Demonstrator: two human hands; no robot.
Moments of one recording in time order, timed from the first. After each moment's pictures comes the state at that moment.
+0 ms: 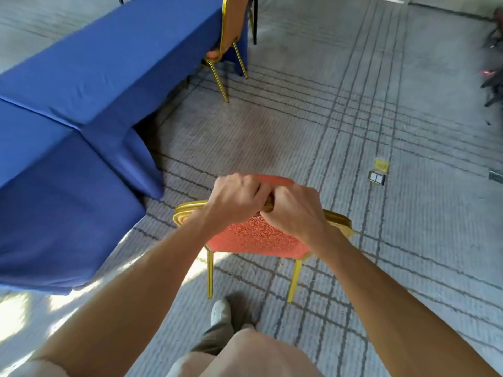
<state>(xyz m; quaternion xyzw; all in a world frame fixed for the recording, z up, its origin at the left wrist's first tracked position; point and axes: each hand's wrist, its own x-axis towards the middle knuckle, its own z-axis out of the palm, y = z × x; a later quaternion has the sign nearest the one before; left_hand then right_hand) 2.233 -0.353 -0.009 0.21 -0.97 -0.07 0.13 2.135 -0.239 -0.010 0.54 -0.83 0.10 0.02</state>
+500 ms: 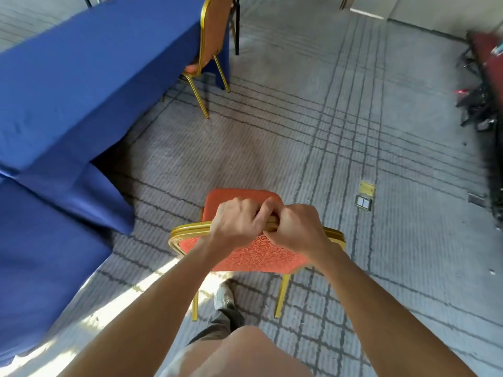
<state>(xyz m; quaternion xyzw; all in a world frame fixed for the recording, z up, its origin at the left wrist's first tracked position) 2.081 -0.480 -0.057 0.20 -0.95 -0.19 0.14 1.965 -0.368 -0.046 0.55 -0.83 0.13 -0.01</state>
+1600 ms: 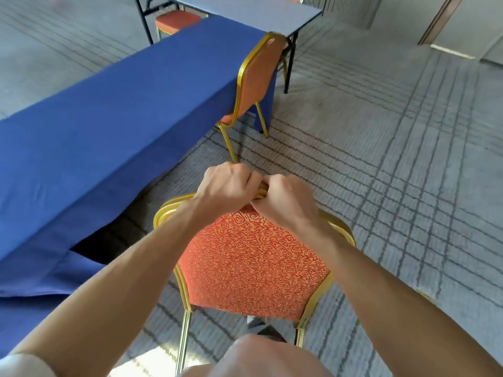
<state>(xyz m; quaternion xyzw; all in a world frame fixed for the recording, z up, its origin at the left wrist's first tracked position) 1.727 -0.897 0.016 0.36 -0.92 -0.12 0.11 1.614 -0.807 0.015 0.56 -0.80 0.18 -0.07</state>
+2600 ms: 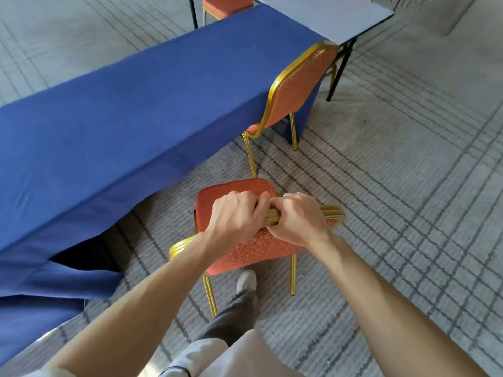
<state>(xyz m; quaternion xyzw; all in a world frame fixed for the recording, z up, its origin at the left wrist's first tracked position) 1.604 -1.043 -0.035 0.54 -0.80 -0.23 0.15 1.451 -1.007 -0.061 0.73 -0.67 0.15 -0.06</state>
